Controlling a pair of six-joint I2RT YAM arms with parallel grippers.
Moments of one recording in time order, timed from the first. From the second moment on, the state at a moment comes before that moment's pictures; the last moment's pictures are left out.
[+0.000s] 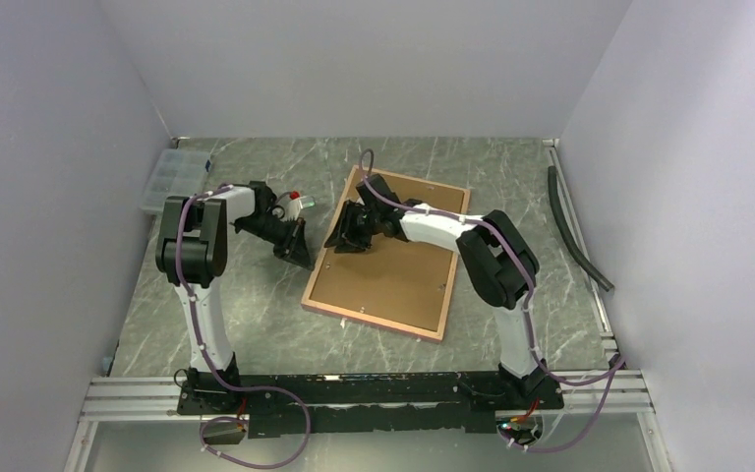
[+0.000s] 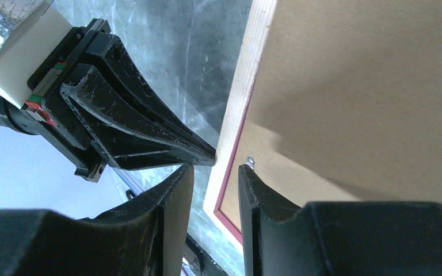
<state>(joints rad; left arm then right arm) -0.09 2.09 1.33 -0.89 0.93 0.43 0.69 2.07 1.43 -0.15 -0.39 0.97</state>
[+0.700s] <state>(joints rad) -0.10 2.08 1.31 -0.87 0.95 0.41 0.71 2.13 1.42 -0.14 -0.43 0.97</state>
